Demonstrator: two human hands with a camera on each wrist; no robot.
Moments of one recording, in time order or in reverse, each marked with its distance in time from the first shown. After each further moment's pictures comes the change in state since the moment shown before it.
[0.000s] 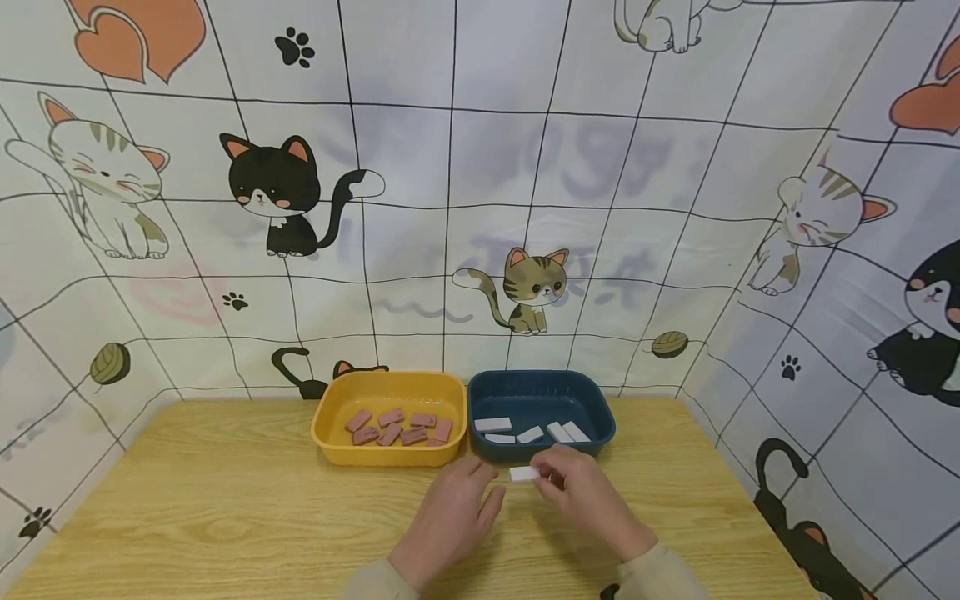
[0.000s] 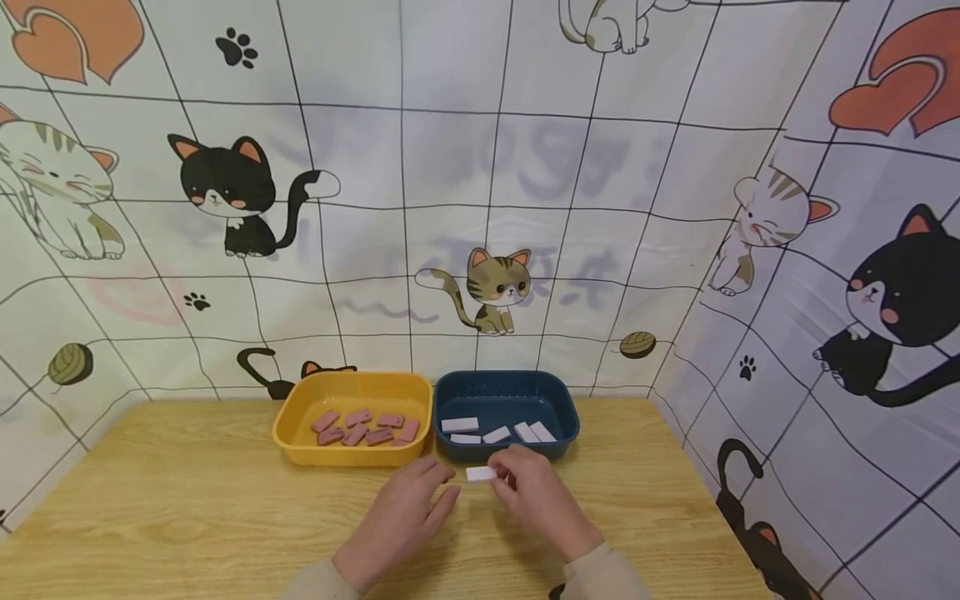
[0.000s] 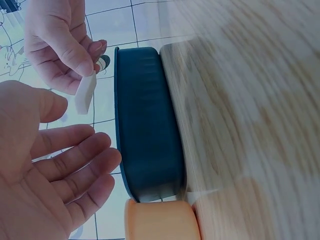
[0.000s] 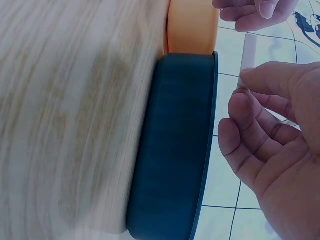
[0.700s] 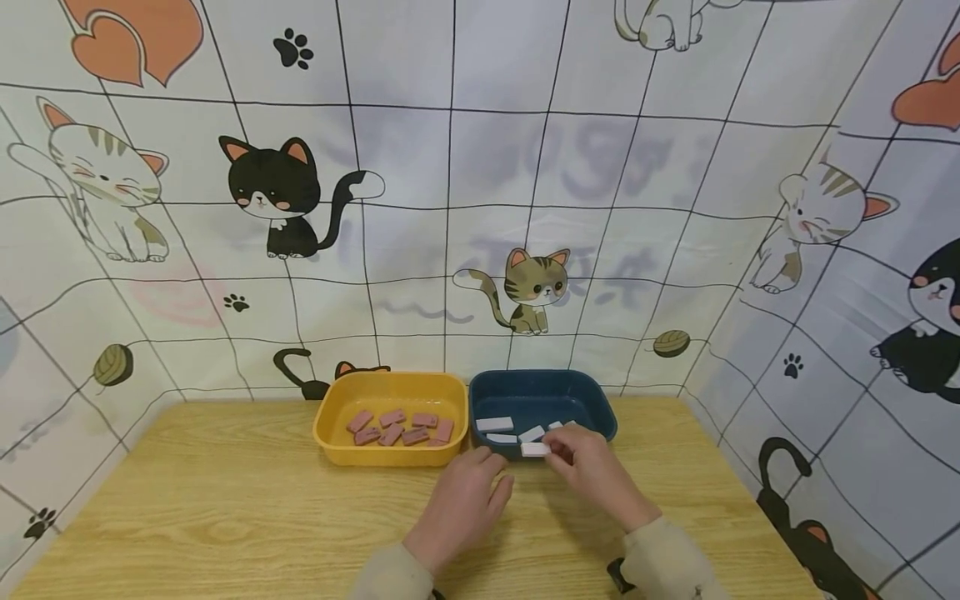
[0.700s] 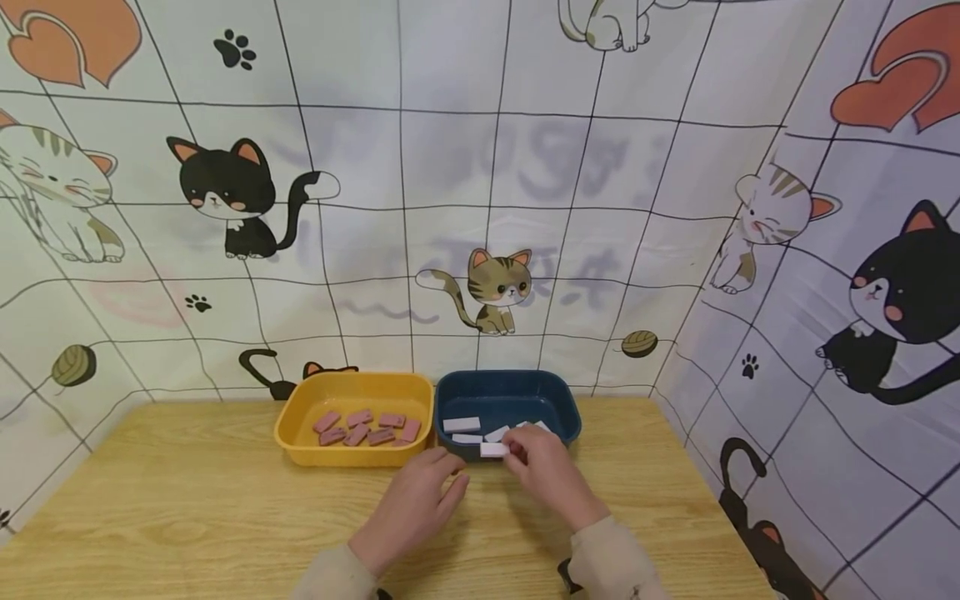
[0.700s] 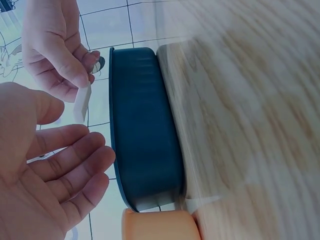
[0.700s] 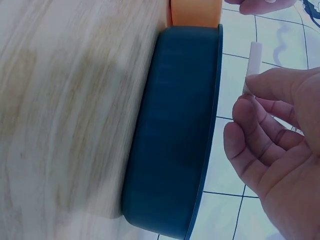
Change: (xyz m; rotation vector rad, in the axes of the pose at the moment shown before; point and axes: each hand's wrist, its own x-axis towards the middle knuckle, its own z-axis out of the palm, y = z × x) left_hand 0.016 -0.001 0.008 0.004 0.030 0.027; right_hand 0.017 0.020 -0.007 -0.069 0.061 0.037
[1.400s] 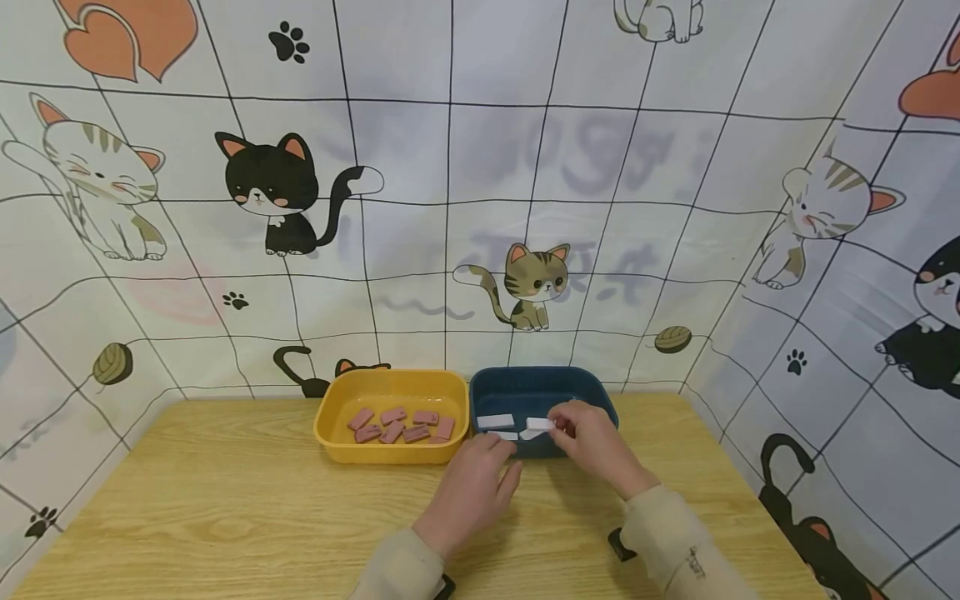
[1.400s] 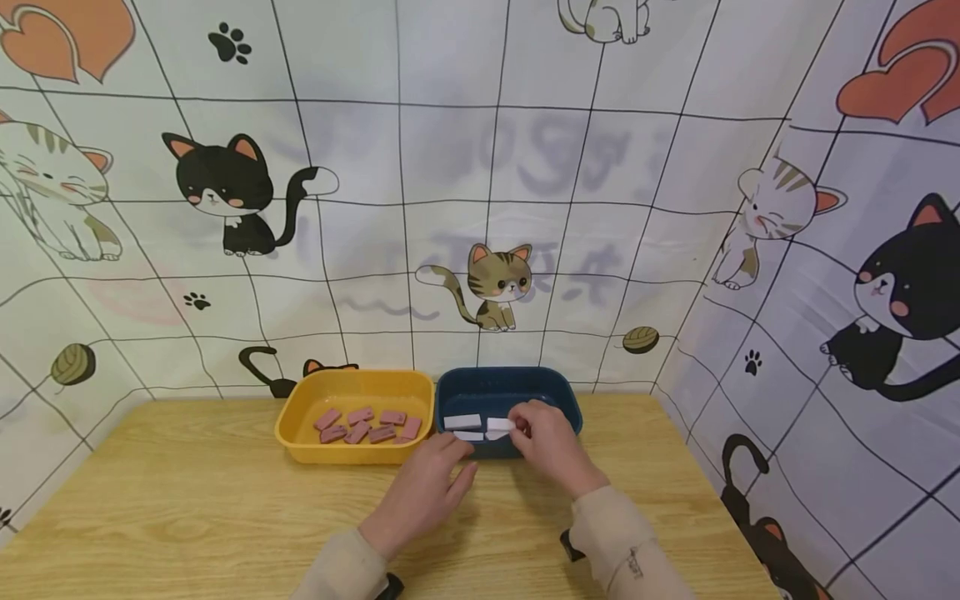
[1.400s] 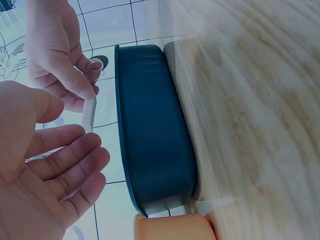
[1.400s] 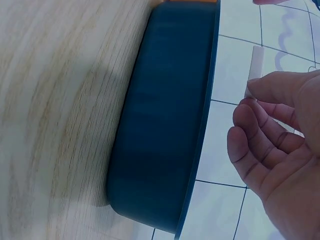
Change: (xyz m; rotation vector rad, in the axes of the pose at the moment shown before) left_hand 0.012 0.004 0.002 0.022 0.122 0.105; right_hand 0.026 0.011 -0.011 -0.050 -0.049 0.085
